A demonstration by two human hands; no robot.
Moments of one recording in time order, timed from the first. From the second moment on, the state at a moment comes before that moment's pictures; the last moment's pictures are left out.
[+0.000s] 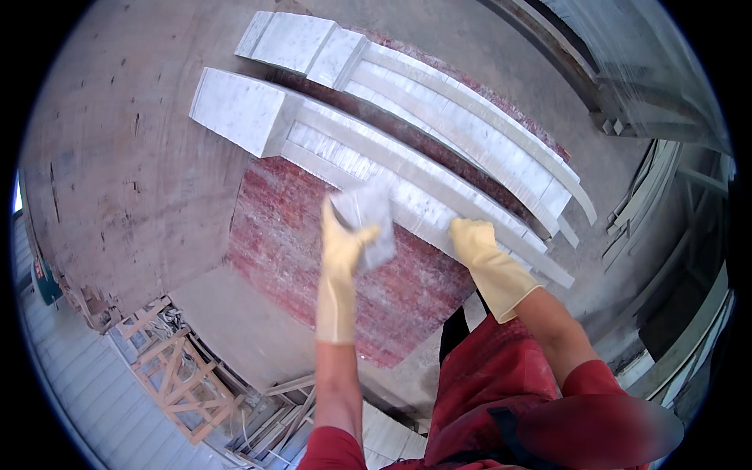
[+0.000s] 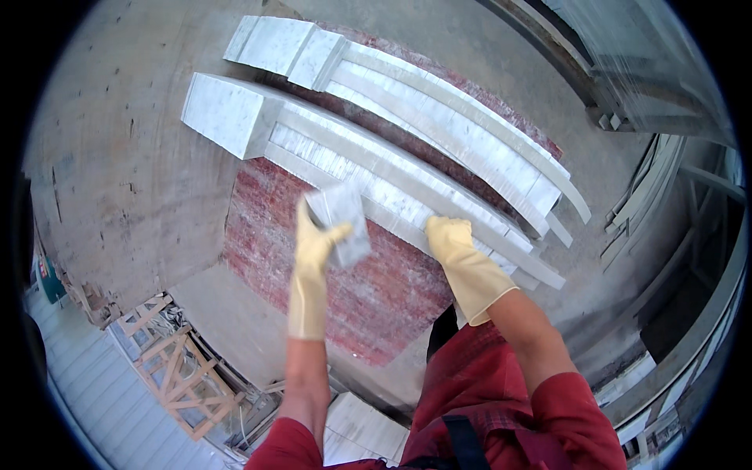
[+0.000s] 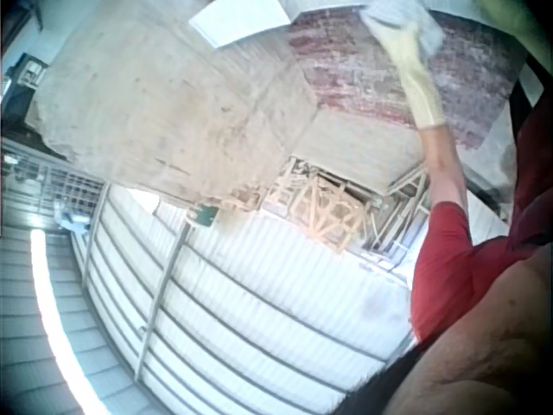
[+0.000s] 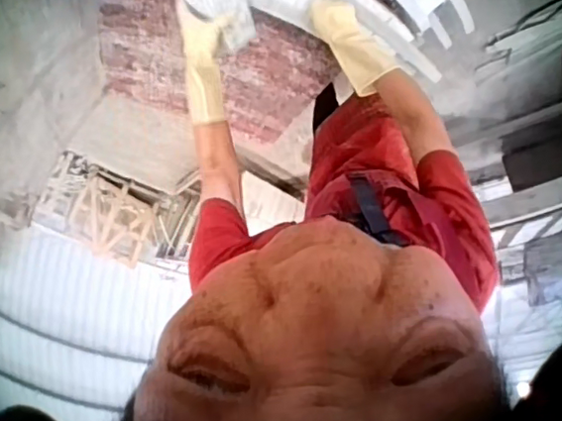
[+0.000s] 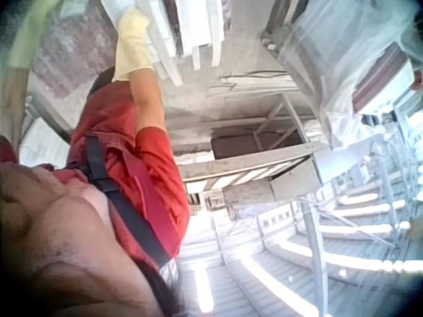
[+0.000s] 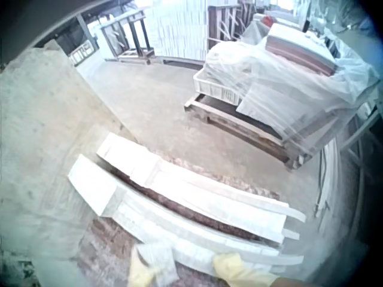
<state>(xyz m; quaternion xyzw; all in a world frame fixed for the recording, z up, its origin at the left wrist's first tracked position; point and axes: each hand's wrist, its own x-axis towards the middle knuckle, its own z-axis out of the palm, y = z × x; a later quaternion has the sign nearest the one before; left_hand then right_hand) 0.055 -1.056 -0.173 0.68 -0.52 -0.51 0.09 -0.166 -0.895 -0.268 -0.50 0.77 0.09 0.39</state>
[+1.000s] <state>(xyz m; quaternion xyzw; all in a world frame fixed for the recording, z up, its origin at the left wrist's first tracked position) 0.158 -0.629 0.041 0.40 -0.26 -0.84 0.26 -0.041 -0.557 0.026 -0.19 0.35 -0.50 0.77</state>
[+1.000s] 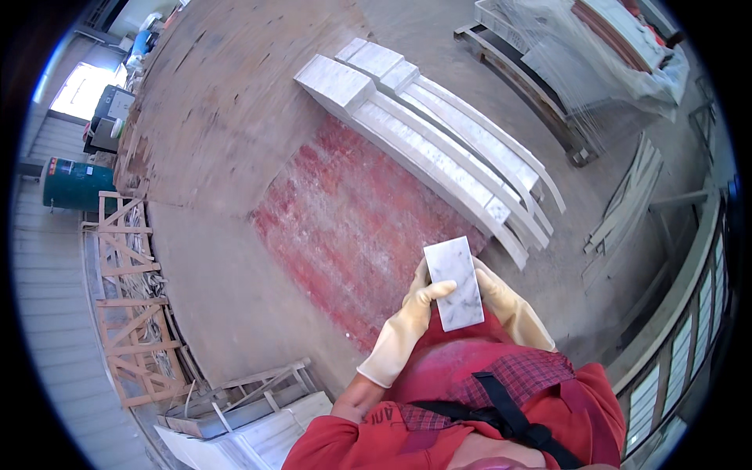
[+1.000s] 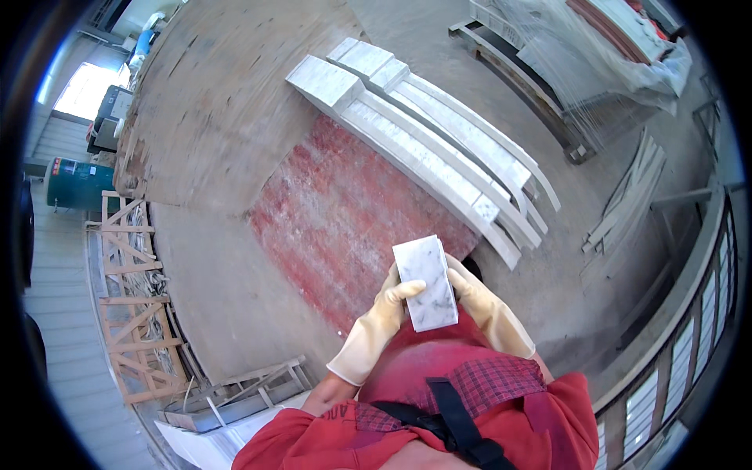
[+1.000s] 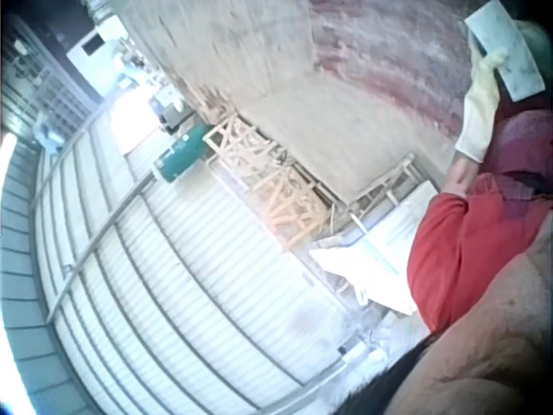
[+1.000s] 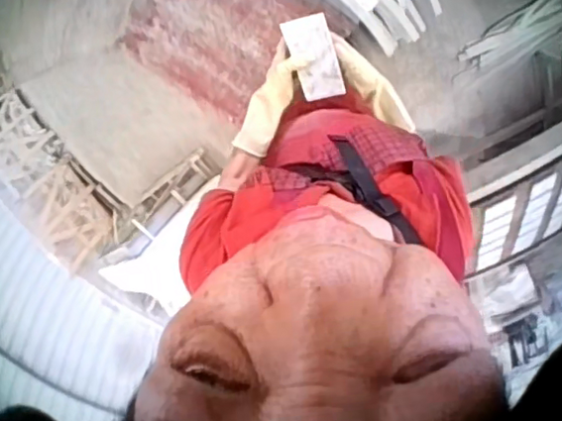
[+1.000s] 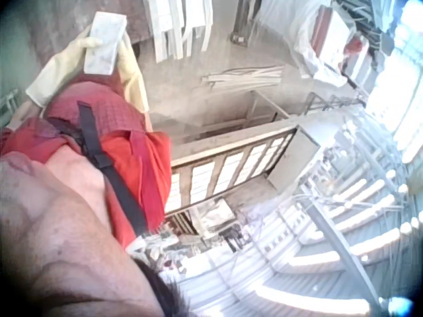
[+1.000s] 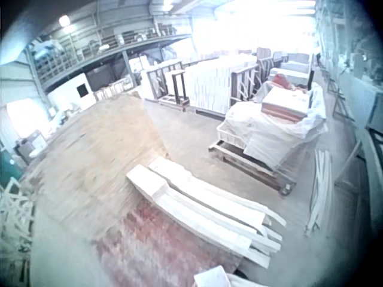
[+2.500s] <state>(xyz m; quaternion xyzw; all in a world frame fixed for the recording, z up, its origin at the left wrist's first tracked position) 0.210 -0.116 0.119 0.08 -0.60 -0.75 -0.27 0.259 0.068 0.116 0.09 0.35 -0.92 0.17</state>
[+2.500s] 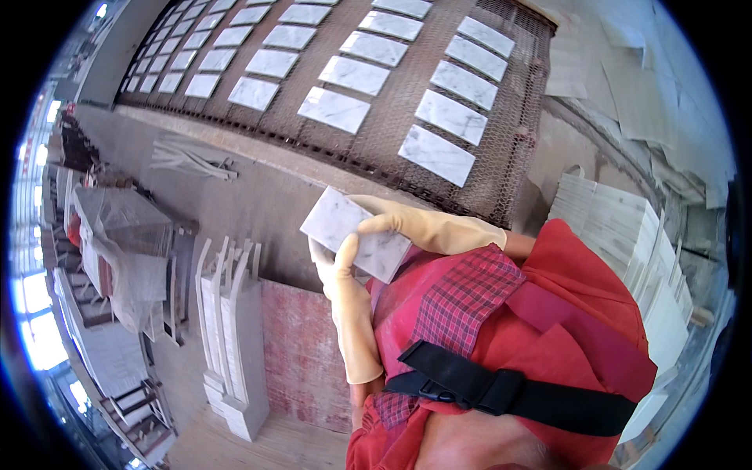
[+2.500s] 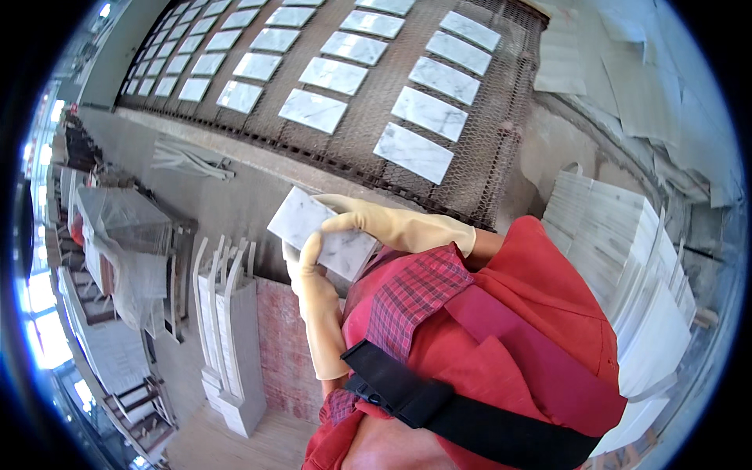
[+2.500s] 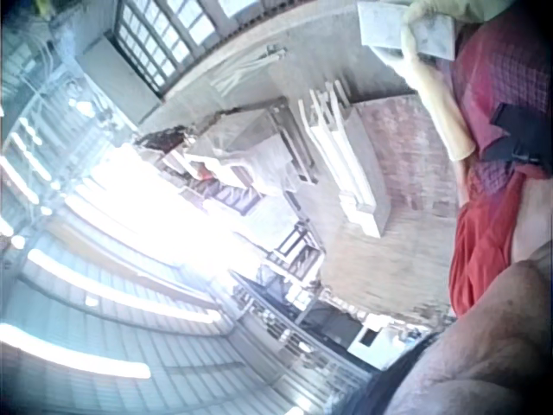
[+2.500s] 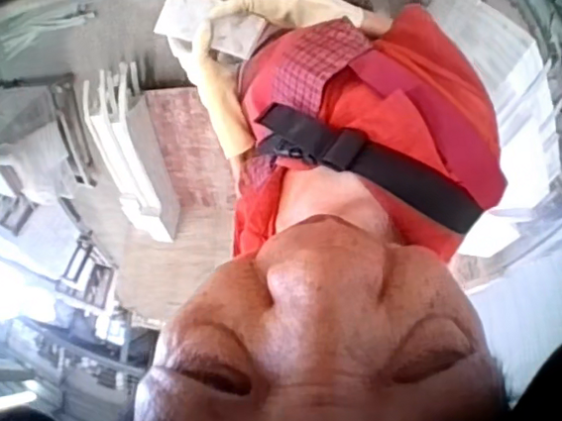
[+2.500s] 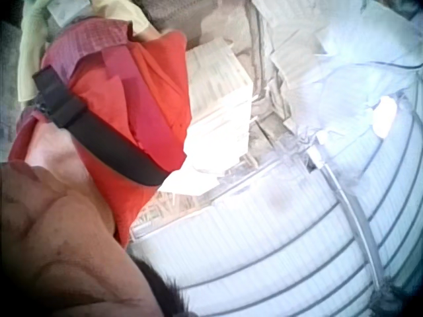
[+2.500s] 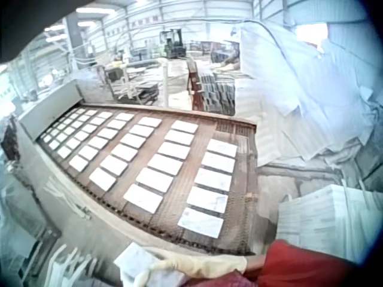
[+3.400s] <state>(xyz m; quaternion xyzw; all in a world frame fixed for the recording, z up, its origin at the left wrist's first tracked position) 0.116 -0.093 0.034 0.04 -0.75 -0.65 -0.15 0.435 0.207 0.046 0.52 0.45 -0.66 -0.30</state>
